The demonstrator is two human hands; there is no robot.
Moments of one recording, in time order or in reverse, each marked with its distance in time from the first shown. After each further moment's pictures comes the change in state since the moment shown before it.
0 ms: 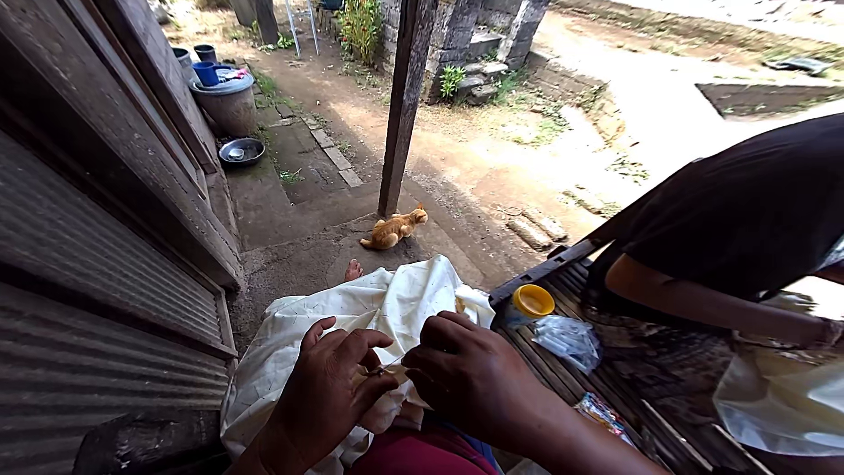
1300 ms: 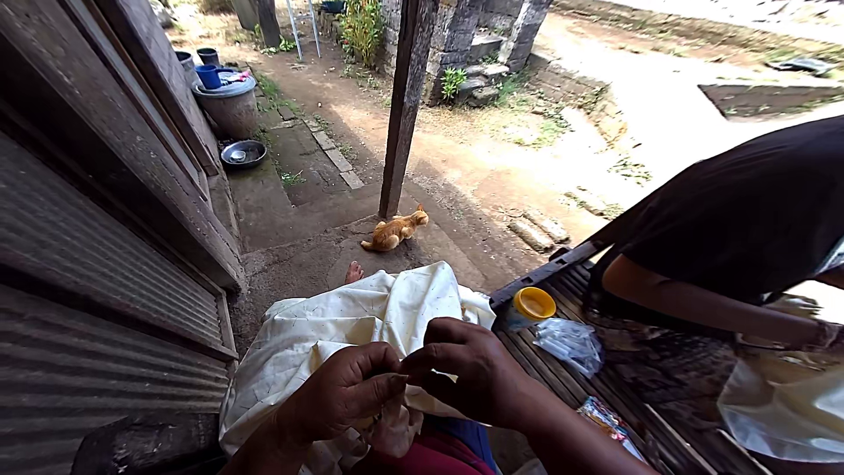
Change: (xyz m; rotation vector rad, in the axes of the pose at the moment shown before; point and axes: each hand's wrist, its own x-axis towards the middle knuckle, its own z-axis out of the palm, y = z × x) left_hand 0.011 -0.013 0.011 -1.159 -0.478 -0.239; right_hand -0.009 0.025 0.015 0.472 0.087 -0.041
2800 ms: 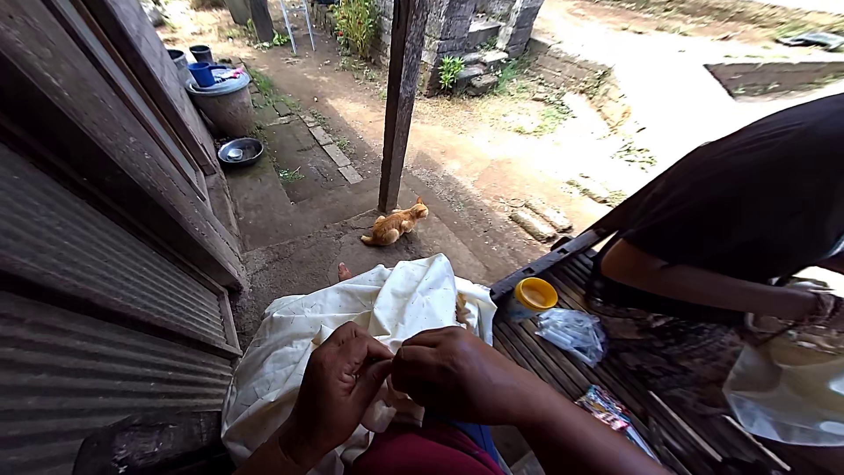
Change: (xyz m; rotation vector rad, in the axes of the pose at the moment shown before) left_hand -0.004 -0.012 0.014 0.783 0.517 0.319; right_hand 0.009 -0.005 0.003 0.000 -0.231 0.018
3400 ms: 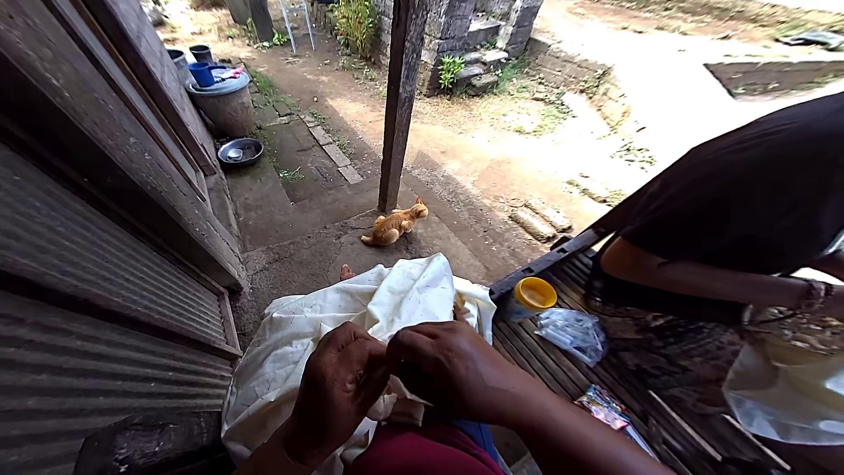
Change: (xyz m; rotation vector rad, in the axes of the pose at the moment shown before) left_hand -0.002 -0.001 0.003 0.138 0.072 0.092; right_hand 0.007 -0.008 0.002 -0.126 0.084 0.060
